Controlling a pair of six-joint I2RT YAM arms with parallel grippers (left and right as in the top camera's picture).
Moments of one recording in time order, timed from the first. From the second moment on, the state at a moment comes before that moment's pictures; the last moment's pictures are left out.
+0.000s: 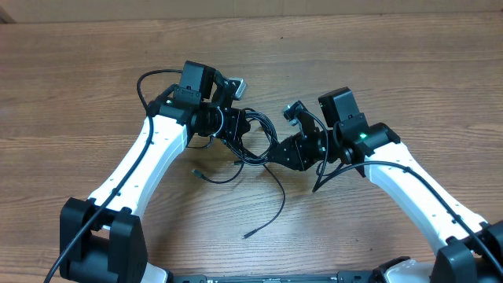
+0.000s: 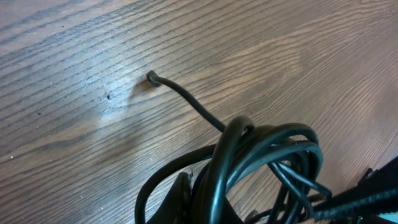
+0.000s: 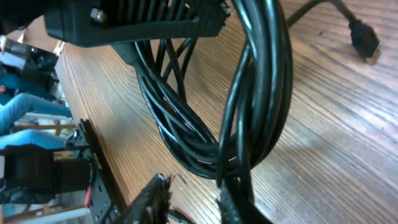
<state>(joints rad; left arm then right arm) -0.30 1.67 1.26 -0.69 0.53 -0.10 0.40 1.50 1.02 -0.57 -0.74 0.05</state>
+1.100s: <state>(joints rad) -0.30 1.67 1.26 -0.68 0.55 -0.10 0.28 1.53 1.10 -0.66 -0.84 0.04</state>
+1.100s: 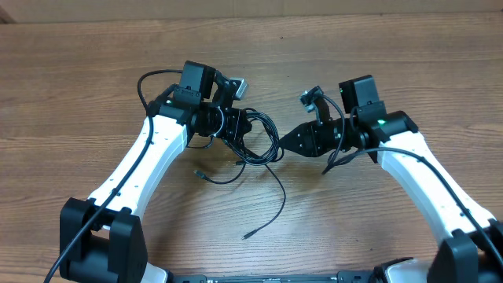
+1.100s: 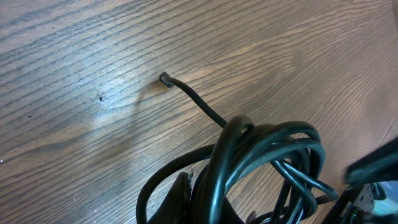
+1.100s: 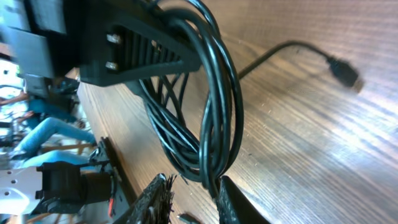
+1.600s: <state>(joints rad) -0.30 1.67 1.26 -0.68 0.56 -0.10 0.28 1.58 1.10 -0.66 -0.97 0.04</state>
